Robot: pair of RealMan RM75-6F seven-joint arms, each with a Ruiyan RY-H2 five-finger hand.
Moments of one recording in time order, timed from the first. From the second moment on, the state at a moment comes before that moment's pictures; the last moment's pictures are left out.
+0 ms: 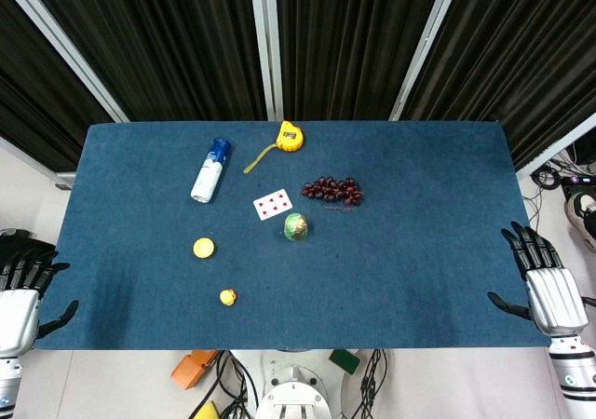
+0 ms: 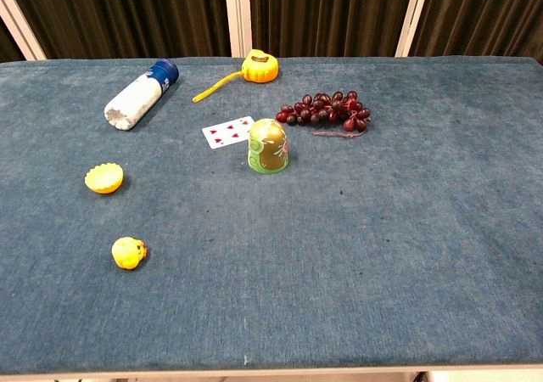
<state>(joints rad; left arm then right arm) 0.01 -1.22 0.05 -1.48 1.53 1.64 -0.02 0.08 -1.10 0.05 -1.62 -1.62 1.50 0.04</state>
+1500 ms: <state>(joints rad) -0.39 -1.53 0.05 -1.42 1.75 1.14 0.19 0.07 -1.08 0.05 -1.66 -1.59 1.53 -0.02</state>
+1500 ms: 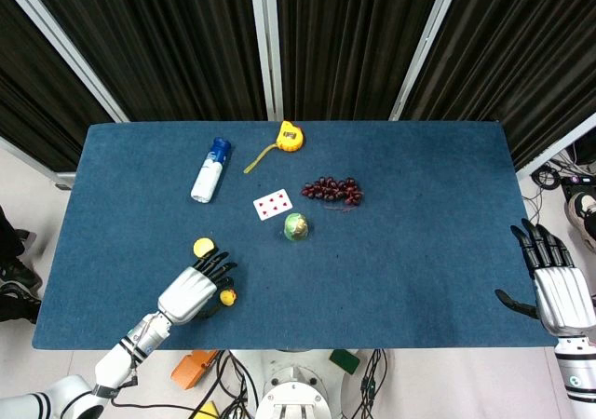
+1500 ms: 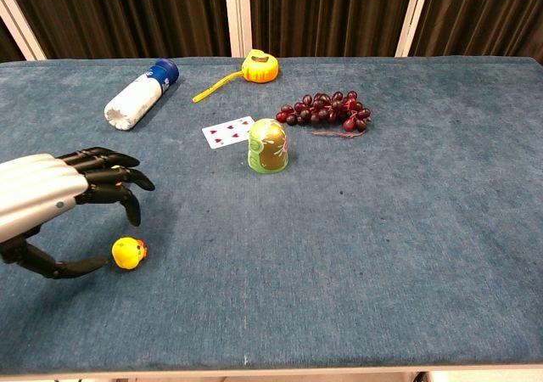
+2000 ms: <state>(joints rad) -0.41 -1.57 0.08 -1.38 1.72 1.14 0.20 0.07 -1.08 0.05 -1.66 -1.58 1.52 -0.02</state>
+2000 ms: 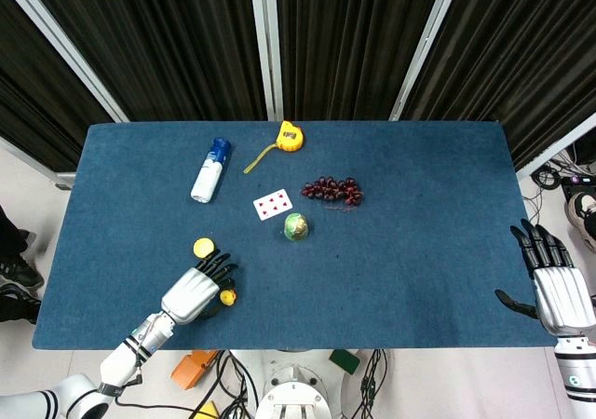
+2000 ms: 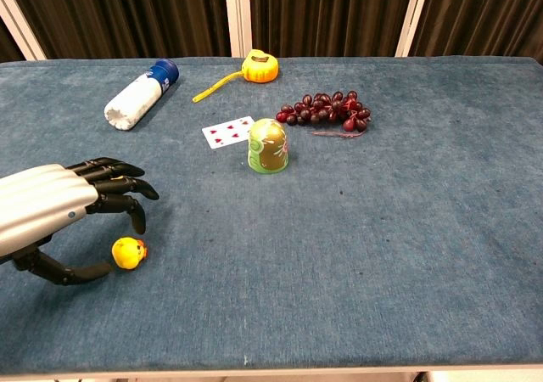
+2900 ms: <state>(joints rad) -0.47 -1.51 -0.08 -1.40 1.53 1.15 0.15 0.07 -1.08 0.05 -1.66 -1.58 1.53 -0.02</state>
